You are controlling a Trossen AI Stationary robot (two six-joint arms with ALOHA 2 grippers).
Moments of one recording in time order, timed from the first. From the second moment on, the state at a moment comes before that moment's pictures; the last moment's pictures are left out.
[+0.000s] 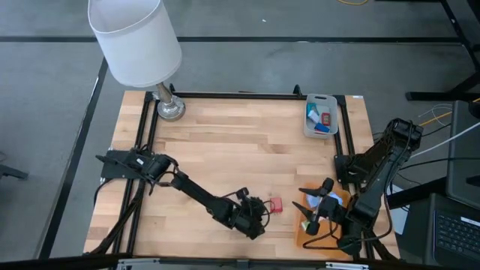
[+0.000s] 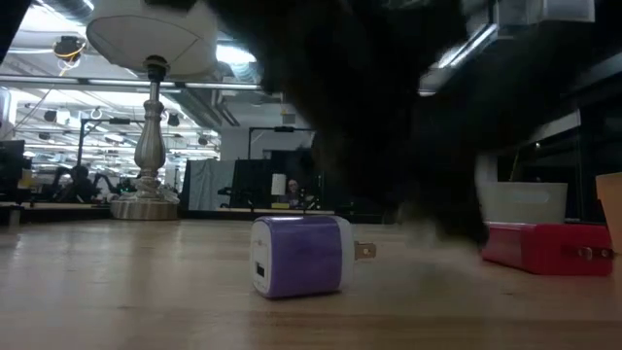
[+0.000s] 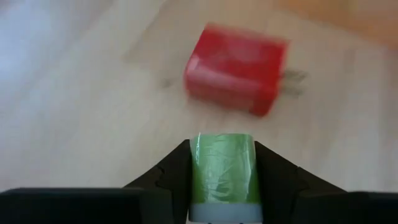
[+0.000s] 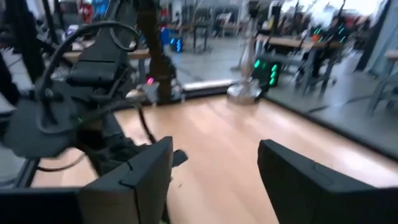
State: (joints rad) left arm -0.47 2.32 1.66 -0.28 -0.62 -0.69; right arm 1.10 1.45 0.82 -0.28 1.48 0.92
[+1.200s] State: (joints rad) left arm -0.22 2.33 1.68 0.56 -0.02 -0.08; right arm 1.09 1.29 0.93 -0.29 1.57 0.49
